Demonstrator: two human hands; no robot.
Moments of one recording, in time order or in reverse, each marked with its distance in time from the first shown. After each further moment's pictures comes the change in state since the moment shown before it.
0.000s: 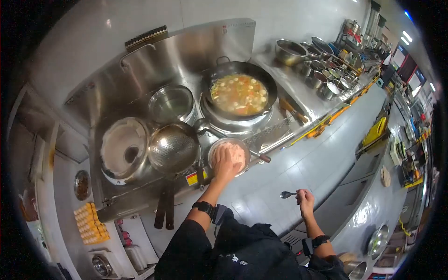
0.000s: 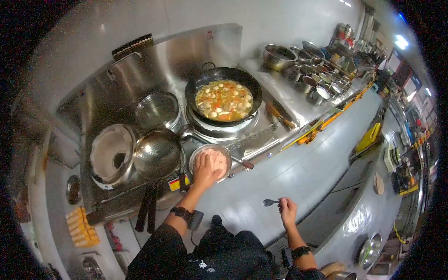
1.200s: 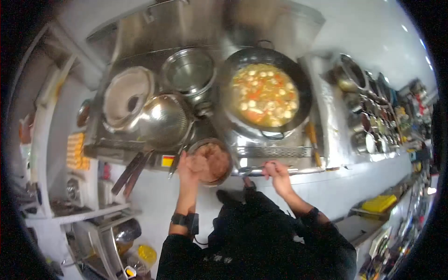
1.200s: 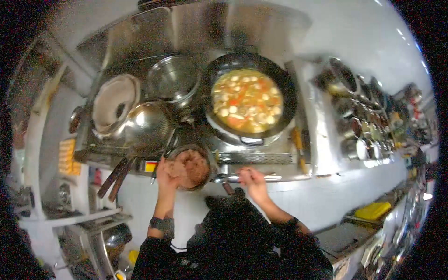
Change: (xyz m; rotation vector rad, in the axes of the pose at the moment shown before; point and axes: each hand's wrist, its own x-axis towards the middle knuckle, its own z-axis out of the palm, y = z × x) left_hand -0.021 -0.026 0.027 -2.247 0.536 -0.590; right_hand 0.238 -0.125 0.130 0.041 -0.957 -0.032
